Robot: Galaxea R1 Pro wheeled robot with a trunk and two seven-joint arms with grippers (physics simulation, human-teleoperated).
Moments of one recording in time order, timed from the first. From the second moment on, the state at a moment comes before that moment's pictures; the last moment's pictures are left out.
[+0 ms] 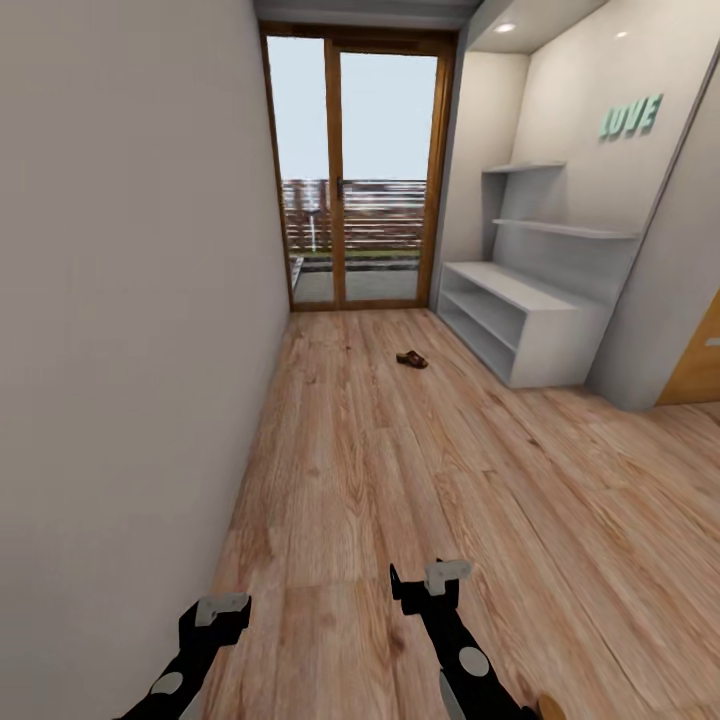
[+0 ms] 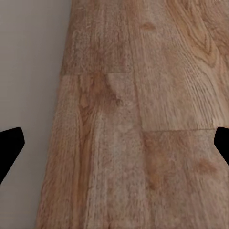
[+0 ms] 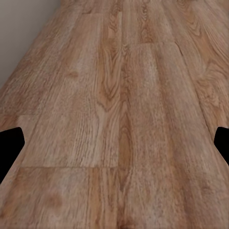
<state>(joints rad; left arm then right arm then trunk) -0.47 0.04 0.07 -0.29 -0.02 -0.39 0.00 -0.32 0.15 0.12 -0.76 0.04 -0.21 -0.03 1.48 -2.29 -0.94</state>
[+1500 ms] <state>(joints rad) -0.47 0.04 0.07 -0.29 -0.02 -0.39 0.00 -0.32 0.15 0.12 -0.76 0.04 -0.21 -0.03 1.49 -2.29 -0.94</state>
